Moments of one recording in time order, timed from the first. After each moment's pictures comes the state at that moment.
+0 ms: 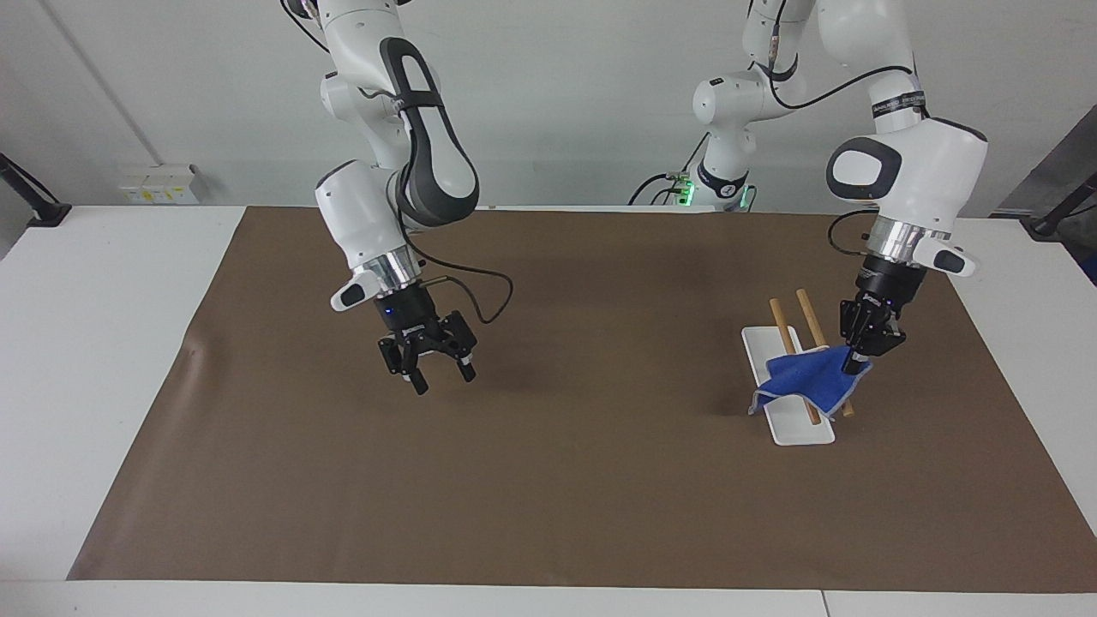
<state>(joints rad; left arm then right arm) 0.18 0.01 -0.17 -2.11 -0.49 2.68 -1.06 0.16 0.20 0.08 -2.05 0.76 2.84 -0.40</state>
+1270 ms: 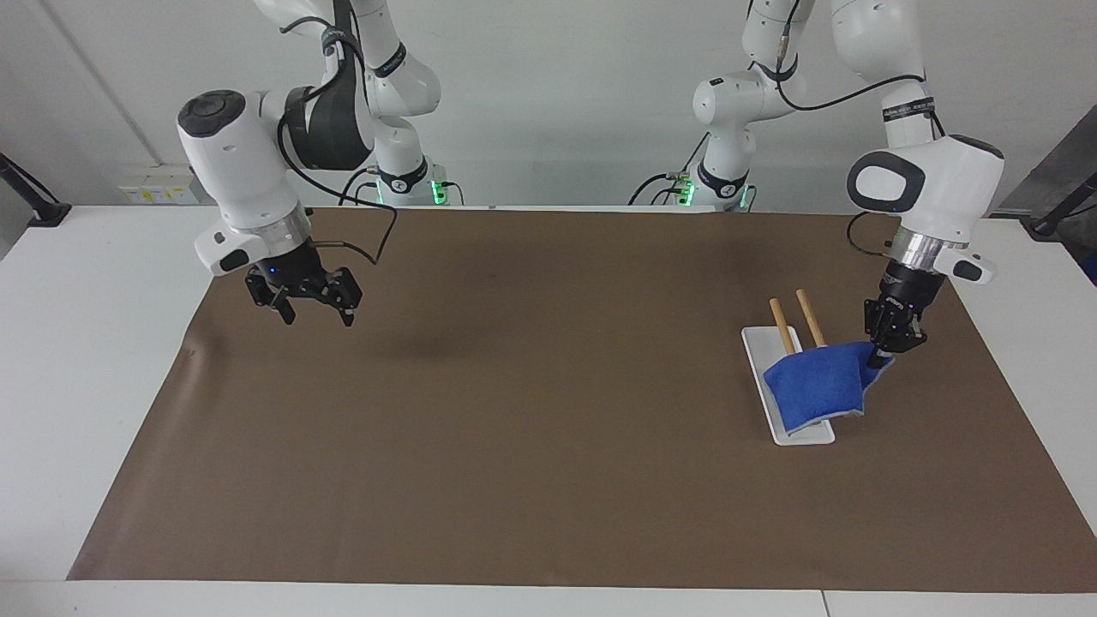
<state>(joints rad) 0.18 0.01 -0.09 -2.23 -0.49 2.68 -0.97 -0.02 0.00 0.00 -1.87 0.03 1.97 0.08</state>
